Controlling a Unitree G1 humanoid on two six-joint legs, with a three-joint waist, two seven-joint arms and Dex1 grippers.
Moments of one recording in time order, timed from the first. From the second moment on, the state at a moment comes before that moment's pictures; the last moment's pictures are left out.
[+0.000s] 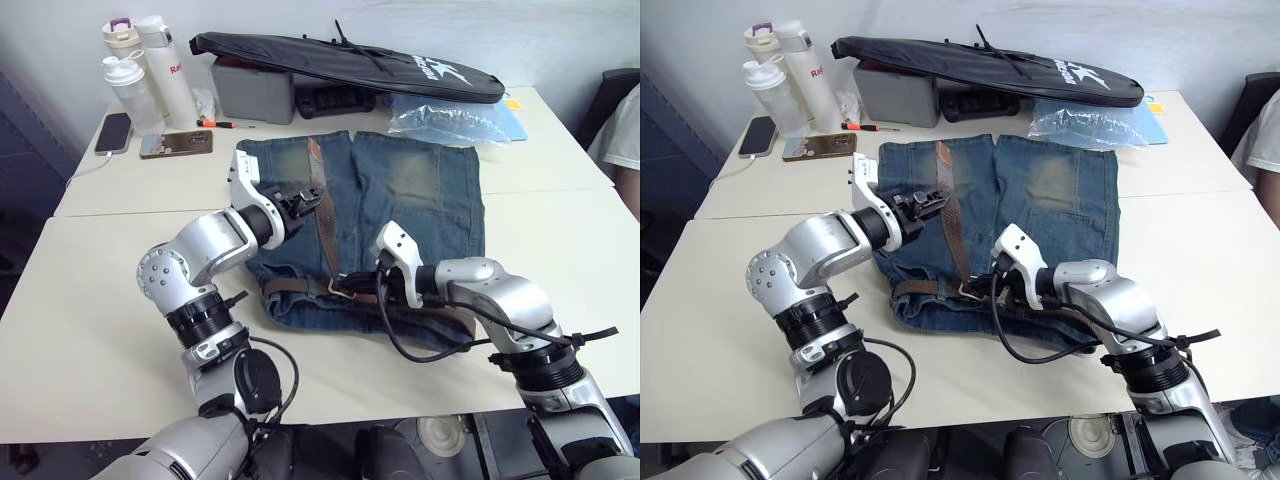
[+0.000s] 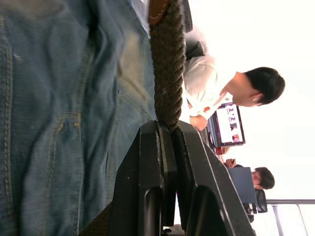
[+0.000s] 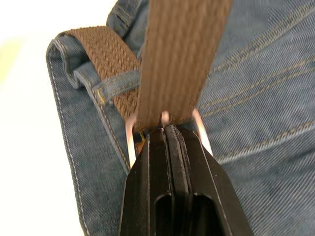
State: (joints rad) left arm -0.74 -0.15 0.70 -0.04 -1.48 1.42 0.83; right arm -0.57 -0.54 0.24 -0.17 0.41 0.86 0.85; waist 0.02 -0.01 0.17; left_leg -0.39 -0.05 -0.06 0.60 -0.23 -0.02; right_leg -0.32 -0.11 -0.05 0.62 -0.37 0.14
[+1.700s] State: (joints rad) left arm -0.50 0.40 0.16 -0.03 -1.87 0.95 0.80; right arm -0.61 -0.51 0.32 -0.05 0.35 0.81 0.91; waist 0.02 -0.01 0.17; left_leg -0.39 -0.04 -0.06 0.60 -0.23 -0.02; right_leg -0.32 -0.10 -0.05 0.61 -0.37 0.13
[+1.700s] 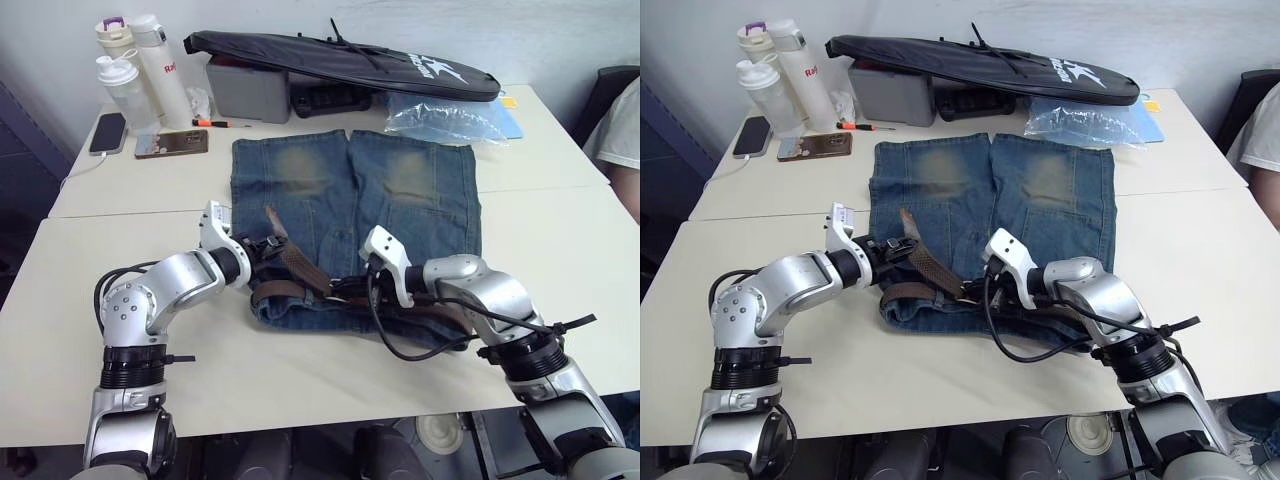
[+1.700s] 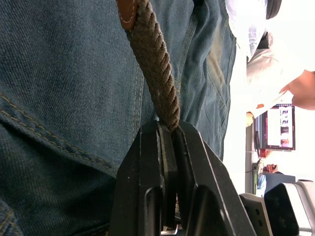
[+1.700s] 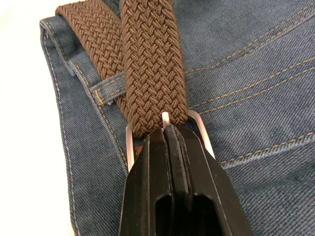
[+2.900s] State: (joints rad) left arm -1.03 0.17 0.03 0.56 -1.34 1.13 0.27; right arm -0.80 -0.53 0.58 -0.02 0.06 0.91 1.04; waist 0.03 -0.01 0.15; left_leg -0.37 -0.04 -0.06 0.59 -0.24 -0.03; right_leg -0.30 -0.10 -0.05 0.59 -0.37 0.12
